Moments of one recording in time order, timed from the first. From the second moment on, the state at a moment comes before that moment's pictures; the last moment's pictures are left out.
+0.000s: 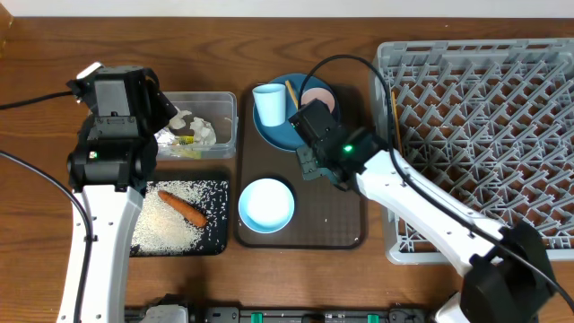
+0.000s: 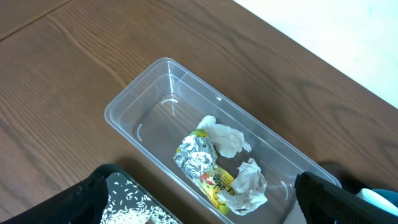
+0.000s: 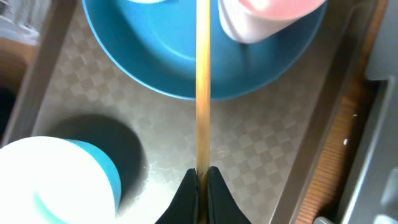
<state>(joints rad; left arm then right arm) 0.01 1.27 1.26 -0.79 -0.40 -0.56 0.72 1.70 1.33 -0.76 0.16 0.37</state>
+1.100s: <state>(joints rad) 0.01 1.27 1.26 -0.79 -0.40 -0.56 0.41 1.42 1.33 -1.18 0.24 0.38</state>
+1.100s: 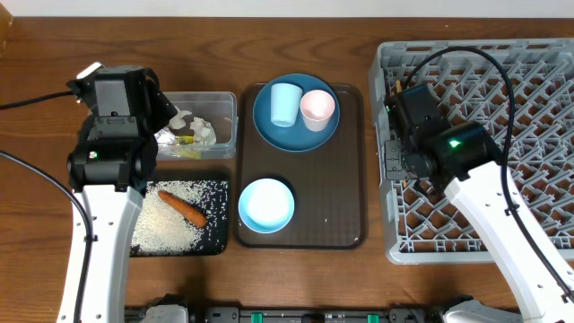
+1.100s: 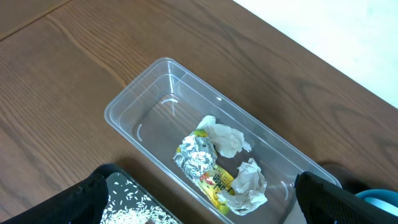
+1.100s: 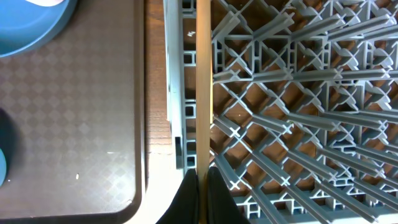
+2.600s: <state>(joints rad) 0.01 1.27 1.26 -0.79 -0.40 -0.56 0.41 1.42 1.18 -1.03 0.25 0.31</state>
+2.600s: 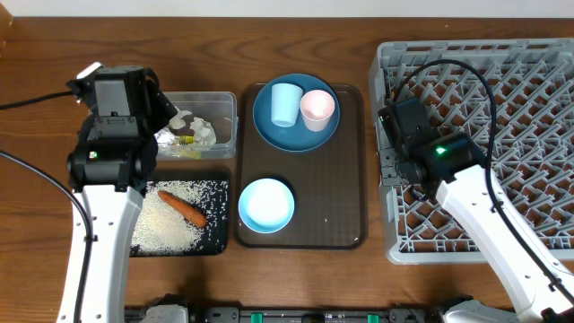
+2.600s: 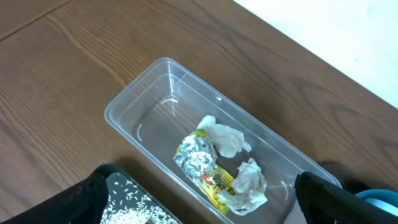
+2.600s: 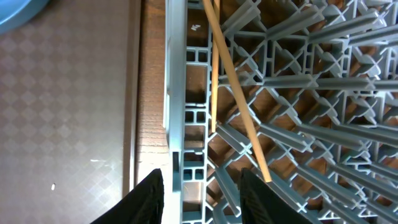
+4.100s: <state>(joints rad) 0.01 1.27 1.26 -0.79 -0.40 -0.56 0.30 1.48 1.18 -1.08 0.22 0.18</state>
